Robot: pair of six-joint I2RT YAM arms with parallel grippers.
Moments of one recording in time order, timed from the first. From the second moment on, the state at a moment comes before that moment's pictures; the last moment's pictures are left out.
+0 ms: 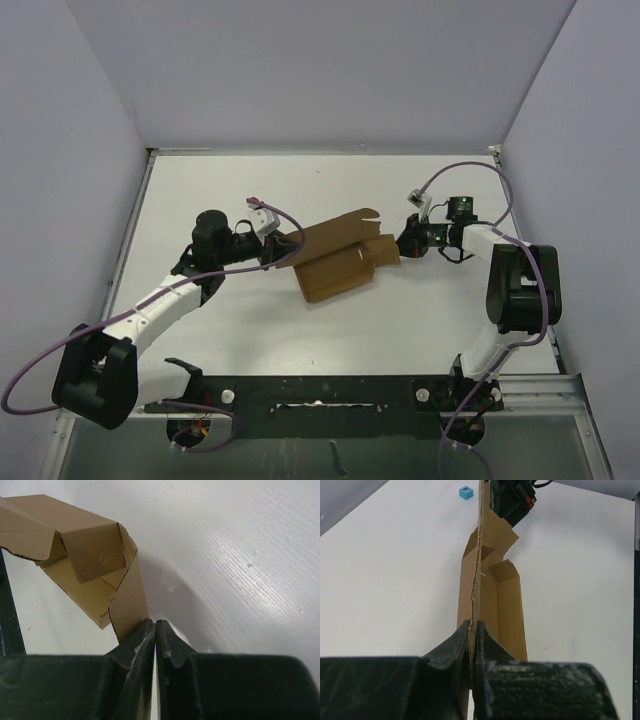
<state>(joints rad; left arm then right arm) -0.40 1.23 0.67 0.35 0.78 0.09 -0.03 1.73 0.97 -0.25 -1.02 -0.34</state>
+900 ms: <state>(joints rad) -0.40 1.23 0.67 0.35 0.78 0.11 -0.01 1.73 0.97 -0.28 -1.12 -0.36</state>
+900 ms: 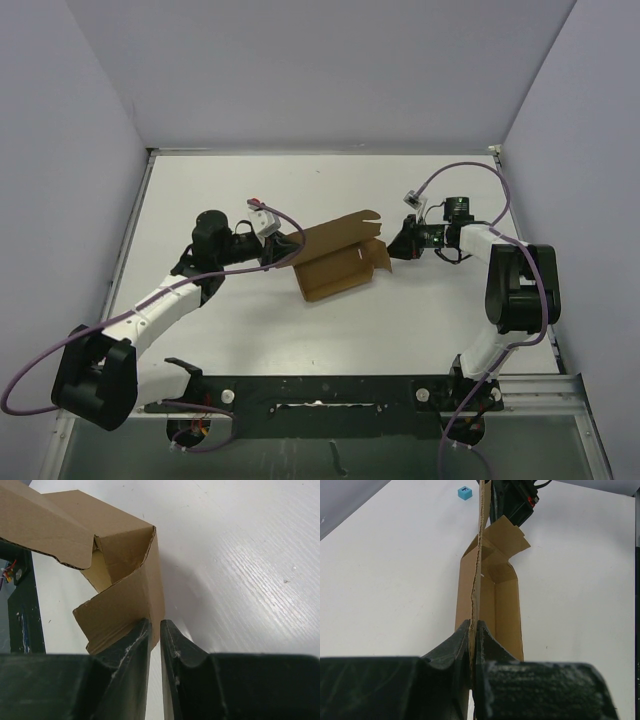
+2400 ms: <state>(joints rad) -0.40 1.22 0.67 0.34 0.78 0.11 -0.02 1.72 0.93 -0.15 -1.16 -0.21</state>
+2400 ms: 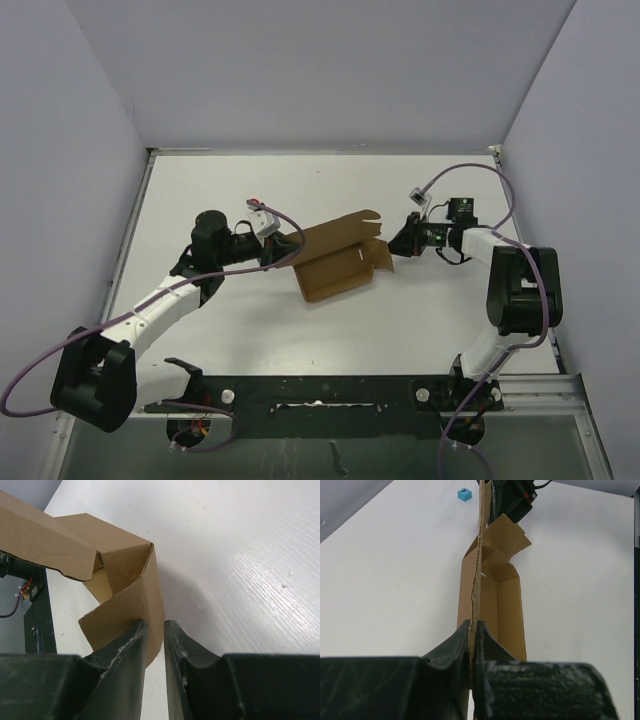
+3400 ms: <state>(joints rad) -0.42 1.22 0.67 0.34 0.79 0.11 0.08 1.75 0.93 -0.11 -1.17 -0.20</state>
